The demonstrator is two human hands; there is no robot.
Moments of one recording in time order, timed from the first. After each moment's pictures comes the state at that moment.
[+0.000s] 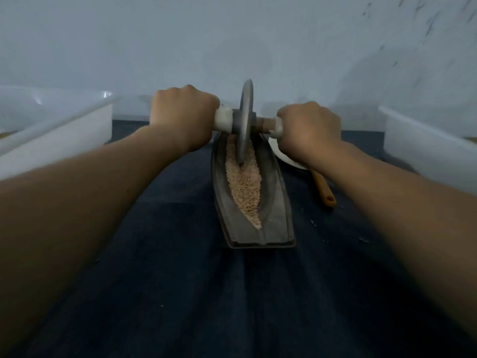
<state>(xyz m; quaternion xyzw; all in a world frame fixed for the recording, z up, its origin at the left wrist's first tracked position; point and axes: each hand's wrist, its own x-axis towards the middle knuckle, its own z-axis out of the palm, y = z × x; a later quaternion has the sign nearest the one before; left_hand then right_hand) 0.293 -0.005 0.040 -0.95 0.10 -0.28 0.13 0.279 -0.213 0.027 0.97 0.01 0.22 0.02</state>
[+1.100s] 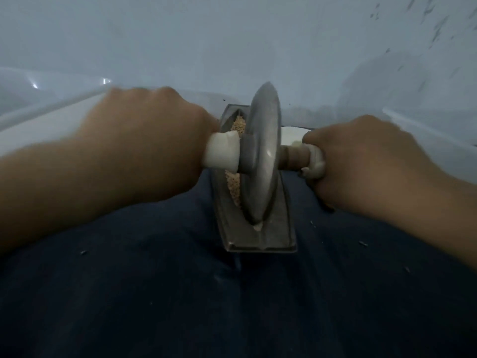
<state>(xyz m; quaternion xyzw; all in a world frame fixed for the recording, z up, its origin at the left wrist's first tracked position) 0.226 0.042 0.027 -0.90 0.25 -0.34 0.12 0.187 -0.243 0.026 0.92 0.14 0.34 0.11</state>
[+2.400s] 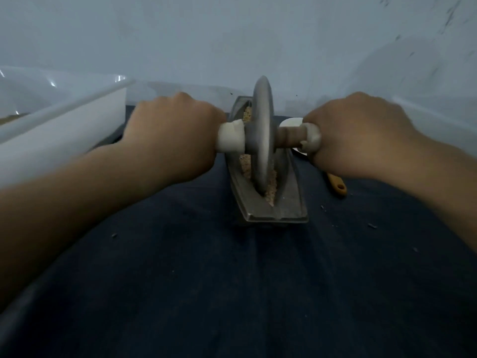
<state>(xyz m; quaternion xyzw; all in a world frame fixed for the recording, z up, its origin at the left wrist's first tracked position) 0.224 0.029 0.017 -0.93 0.16 -0.32 0.09 0.205 -0.229 0.038 0.96 0.07 0.24 0.12</state>
